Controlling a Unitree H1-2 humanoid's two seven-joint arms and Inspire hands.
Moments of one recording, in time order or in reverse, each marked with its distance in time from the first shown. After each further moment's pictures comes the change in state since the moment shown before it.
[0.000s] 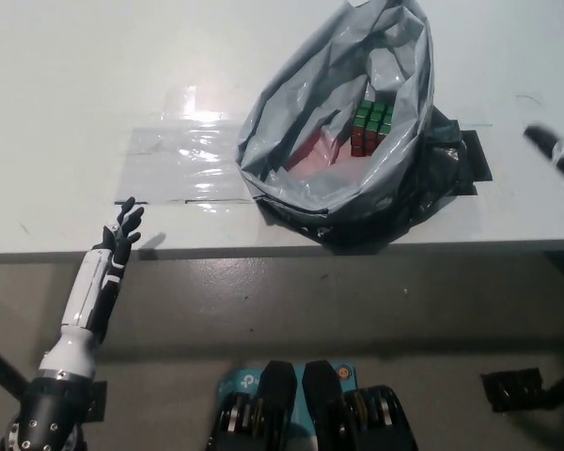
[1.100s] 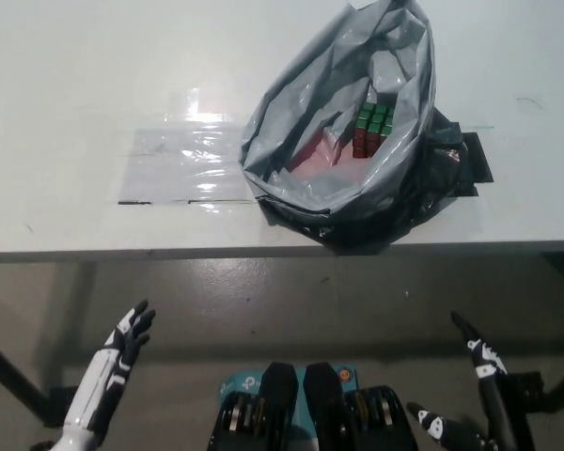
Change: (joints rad) left_arm 0.249 0.017 -0.052 -0.025 -0.013 -0.044 -0.055; right_arm 0.455 0.102 0.226 0.724 -0.297 -0.463 -0.157
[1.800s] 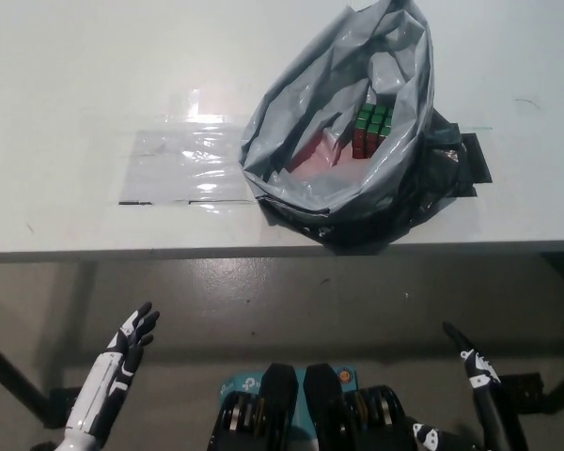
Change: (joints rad) left_arm 0.006 0.003 -0.012 -0.021 0.001 -0.022 -0.002; right_arm 0.018 0.004 -0.001 -0.001 0.005 -0.036 0.036
